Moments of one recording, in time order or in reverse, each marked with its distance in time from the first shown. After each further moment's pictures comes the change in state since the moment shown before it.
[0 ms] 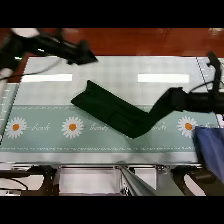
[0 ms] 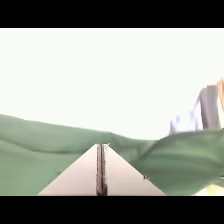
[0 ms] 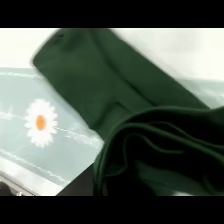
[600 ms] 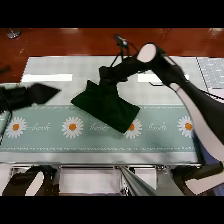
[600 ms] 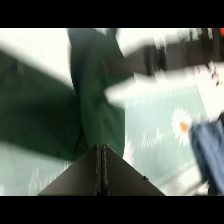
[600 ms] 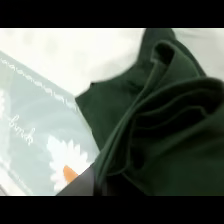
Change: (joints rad) left arm 0.211 0.878 -0.910 -0.049 0.121 0.167; right arm 0.402 -0.942 0.761 0.015 -0.164 0.034
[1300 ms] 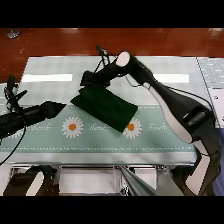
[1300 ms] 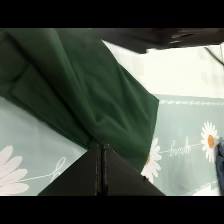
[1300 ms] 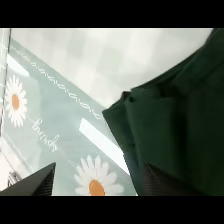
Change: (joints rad) left arm 0.003 0.046 -0.255 -0.004 0.192 0.003; right arm 0.026 -0.238 0.230 0.149 0.061 -0.003
